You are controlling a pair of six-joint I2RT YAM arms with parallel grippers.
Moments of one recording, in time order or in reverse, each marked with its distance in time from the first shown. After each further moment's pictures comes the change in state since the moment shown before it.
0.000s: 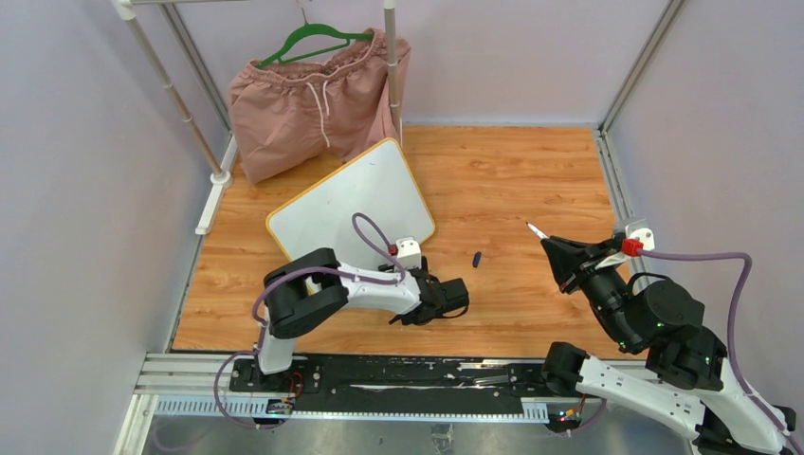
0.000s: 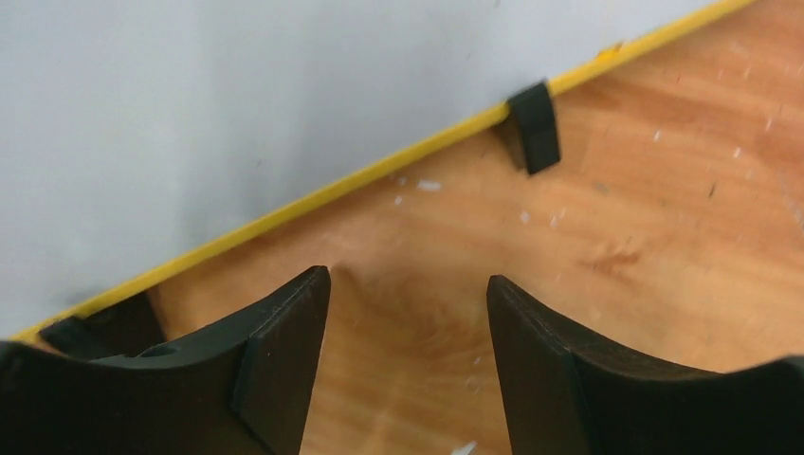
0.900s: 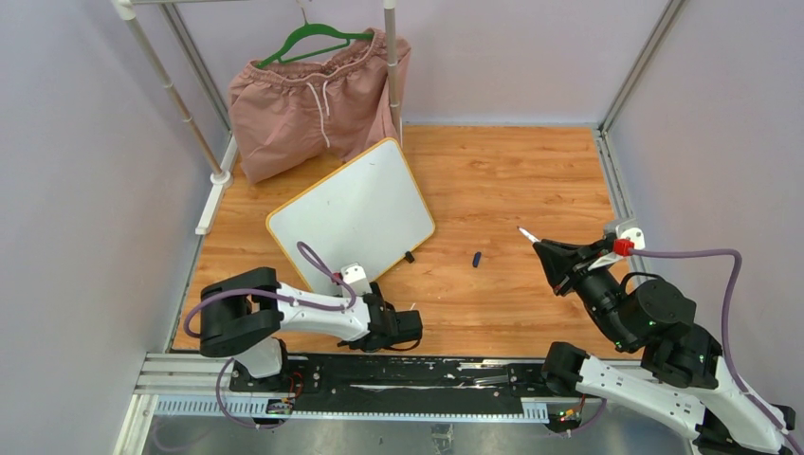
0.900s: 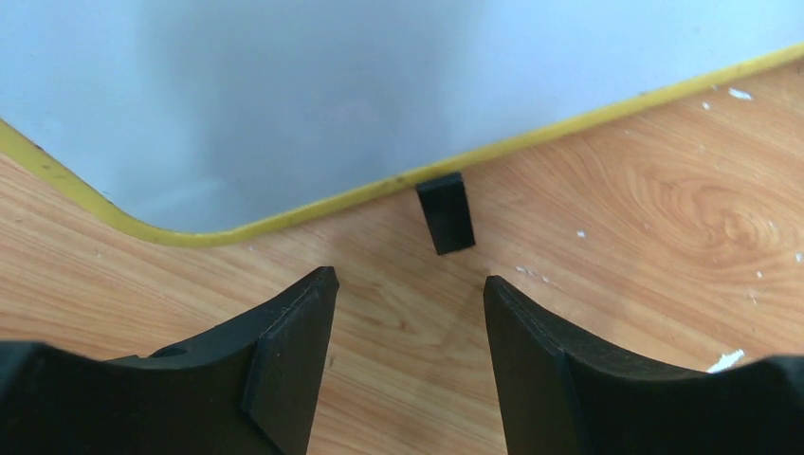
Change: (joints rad) left arm -0.123 -0.368 -0.419 -0.115 0.170 -0.322; right arm 0.000 0.004 -0.019 0.001 -0.042 0.030
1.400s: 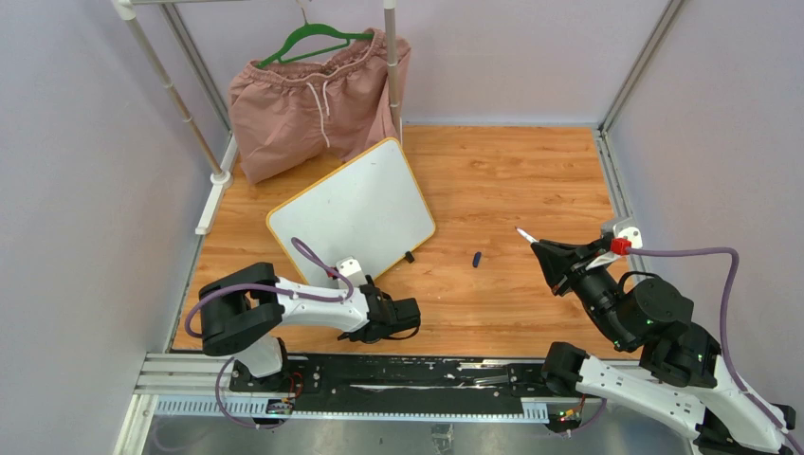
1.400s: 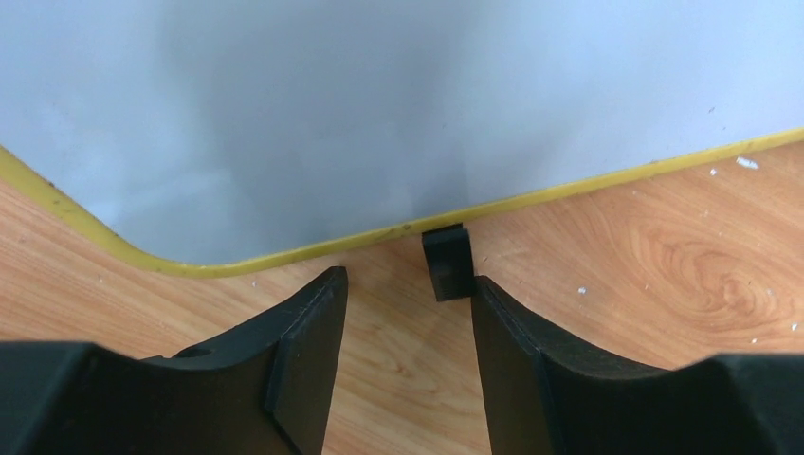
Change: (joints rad) left arm 0.083 -0.007 -0.002 0.012 -0.010 0.009; right arm 0.000 0.010 0.000 0.000 -0.011 0.006
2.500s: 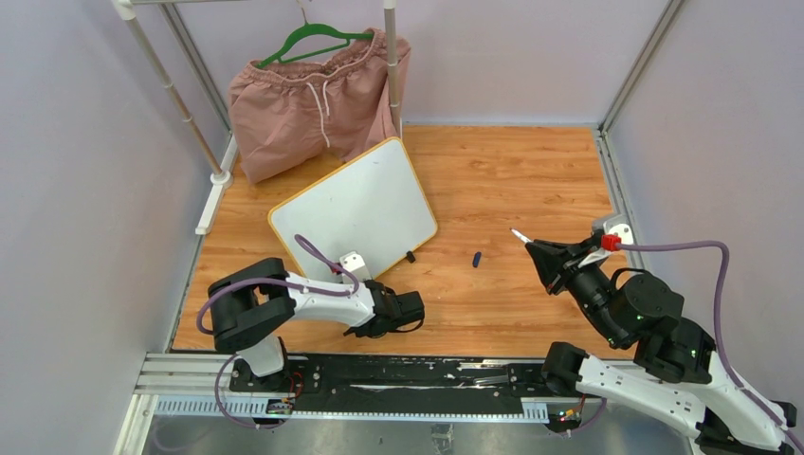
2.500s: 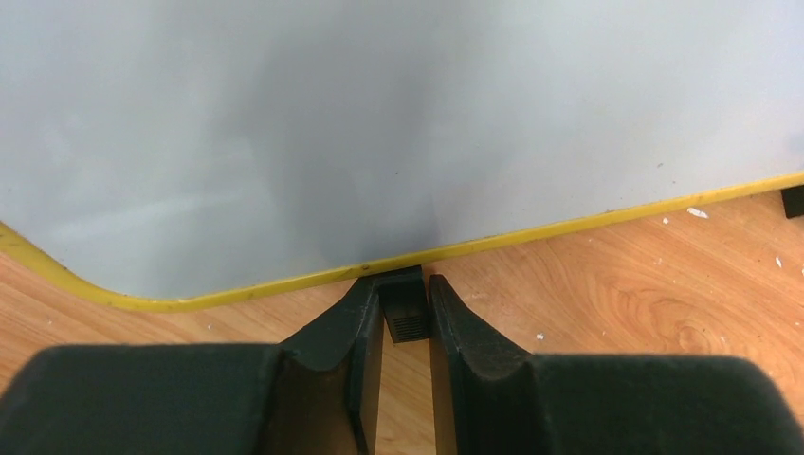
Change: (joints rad) left arm 0.041 0.056 0.027 0.064 -0.073 0.027; right arm 0.000 0.030 0.000 0.000 -0.008 0.014
